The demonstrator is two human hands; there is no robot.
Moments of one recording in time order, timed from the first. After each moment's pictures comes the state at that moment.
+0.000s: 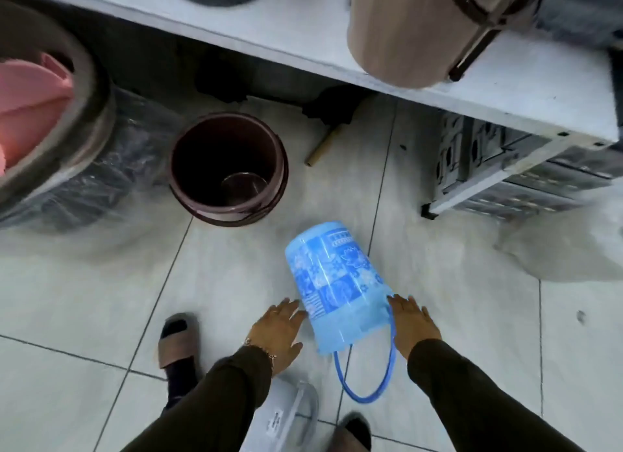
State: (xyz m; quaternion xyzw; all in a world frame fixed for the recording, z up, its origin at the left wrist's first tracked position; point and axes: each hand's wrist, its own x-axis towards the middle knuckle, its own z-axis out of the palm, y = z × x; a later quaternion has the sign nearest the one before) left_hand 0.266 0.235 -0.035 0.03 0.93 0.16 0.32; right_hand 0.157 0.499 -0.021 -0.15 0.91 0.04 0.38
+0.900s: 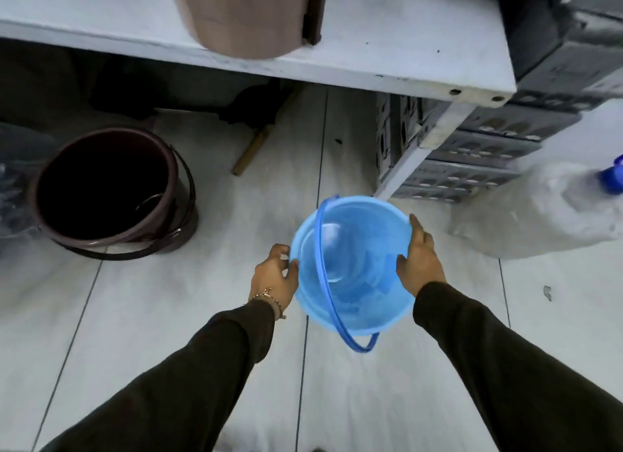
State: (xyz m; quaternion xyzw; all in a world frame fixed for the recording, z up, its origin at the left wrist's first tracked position) left_hand 0.091 0.388 -0.056 -0.28 0.78 0.54 0.13; right_hand 0.014 0.638 -0.048 0.08 0.95 -0.25 0.18
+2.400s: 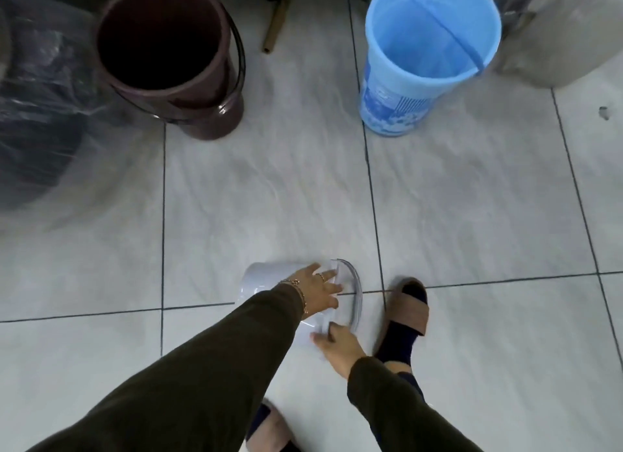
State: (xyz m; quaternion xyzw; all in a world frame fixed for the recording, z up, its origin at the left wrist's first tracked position) left_hand 0.415 0.288 -0.096 0.49 0.76 -0.15 0.40; right_hand 0.524 0.398 -0.125 0.23 0.70 -0.43 0.53
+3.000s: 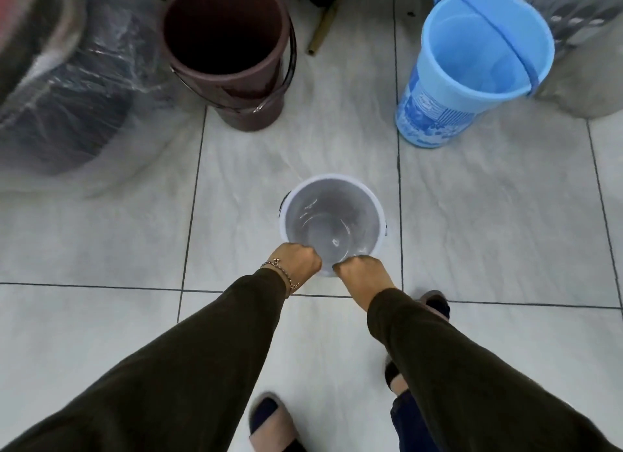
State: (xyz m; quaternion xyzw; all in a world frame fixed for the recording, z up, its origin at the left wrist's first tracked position) left_hand 0.413 0.208 -0.091 0.26 0.91 -0.09 0.30; right_hand 0.421 0.372 -0.123 -0.30 0.92 0.05 0.25
